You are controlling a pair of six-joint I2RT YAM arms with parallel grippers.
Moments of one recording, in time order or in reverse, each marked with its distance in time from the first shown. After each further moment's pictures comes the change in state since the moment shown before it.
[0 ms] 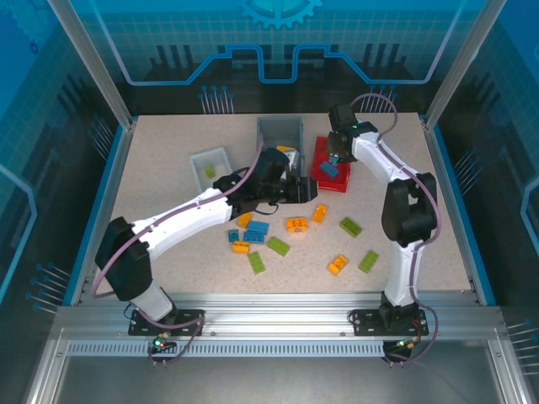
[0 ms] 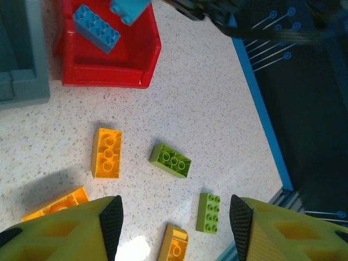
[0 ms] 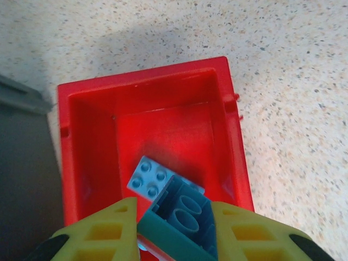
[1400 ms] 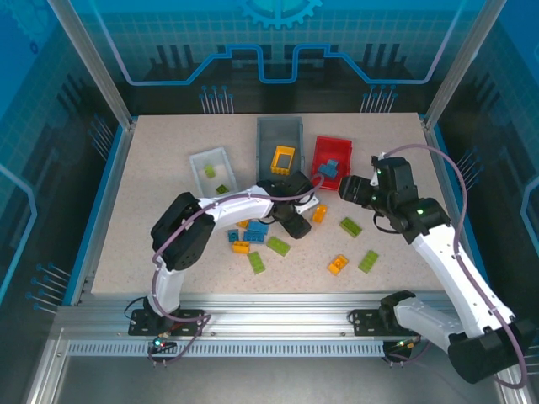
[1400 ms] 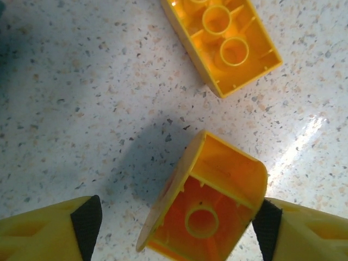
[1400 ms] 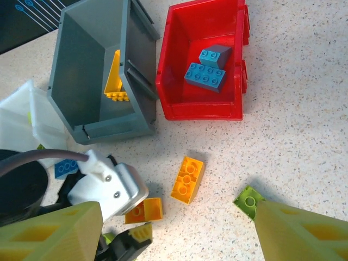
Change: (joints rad) left arm -0.018 0.399 0.122 -0.293 -0.134 0.817; right arm 0.060 -1.067 -0.752 0.006 -0.237 -0.013
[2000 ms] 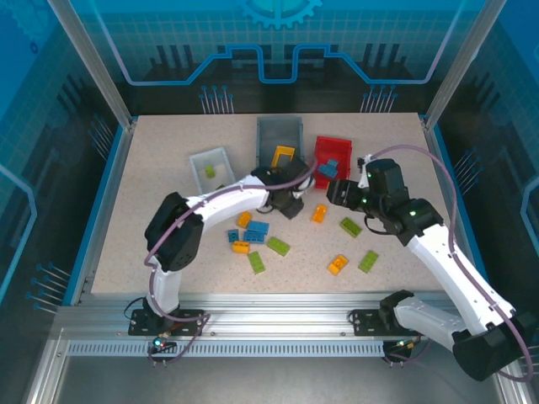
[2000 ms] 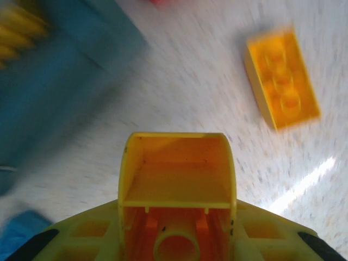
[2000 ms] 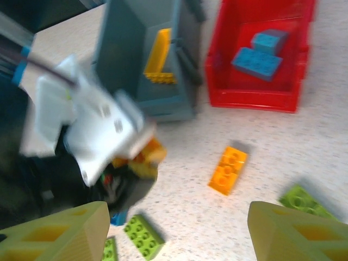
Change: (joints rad) left arm 0.056 -0.066 0.166 -0.133 -0.135 -0.156; right arm 0.116 0.032 -0.020 0.090 -0.071 -0.003
